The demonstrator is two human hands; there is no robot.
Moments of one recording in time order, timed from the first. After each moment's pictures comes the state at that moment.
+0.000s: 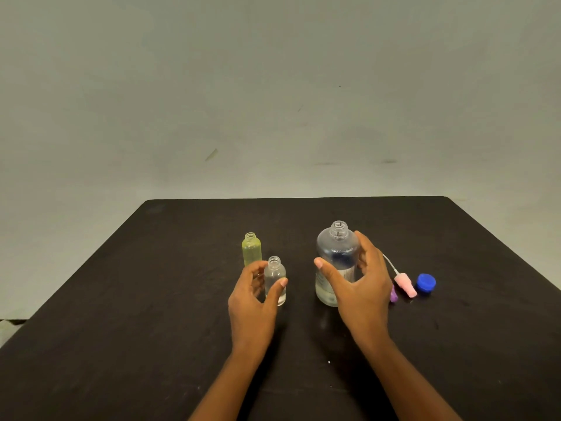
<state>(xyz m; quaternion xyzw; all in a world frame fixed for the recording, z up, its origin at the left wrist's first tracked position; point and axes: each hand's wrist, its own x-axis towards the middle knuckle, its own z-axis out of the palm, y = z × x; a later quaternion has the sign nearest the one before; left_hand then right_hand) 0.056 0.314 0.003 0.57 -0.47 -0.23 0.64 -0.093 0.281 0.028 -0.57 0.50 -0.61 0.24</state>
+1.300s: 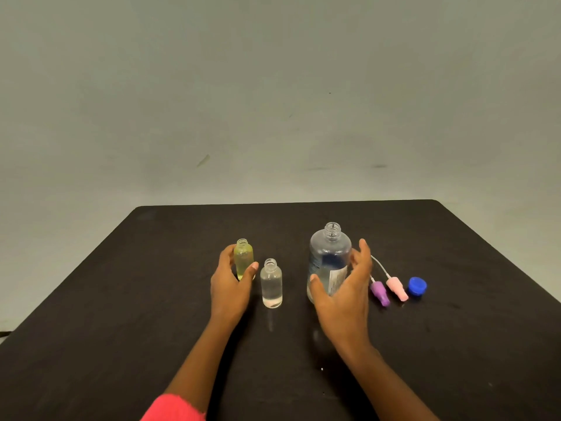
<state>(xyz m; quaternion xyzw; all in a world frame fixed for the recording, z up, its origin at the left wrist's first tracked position) 0.098 0.257 -0.004 0.64 -0.49 -0.23 0.55 -0.083 0.283 0.016 -0.58 0.53 -0.58 0.22</state>
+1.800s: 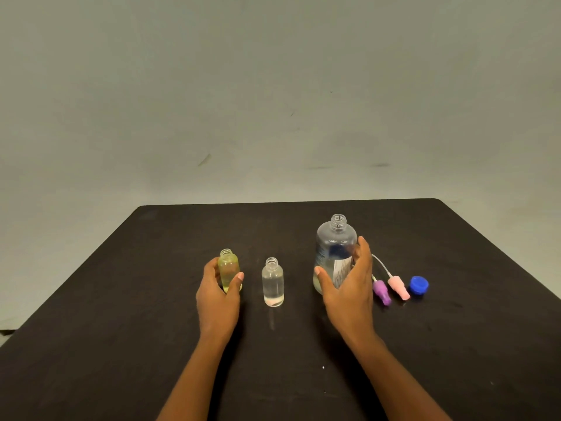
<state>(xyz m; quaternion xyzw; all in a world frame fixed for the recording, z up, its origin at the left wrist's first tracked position) 0.106 0.284 -0.007 0.67 -0.43 -0.20 0.57 -0.093 0.270 0.015 -0.59 0.55 -0.54 0.24</state>
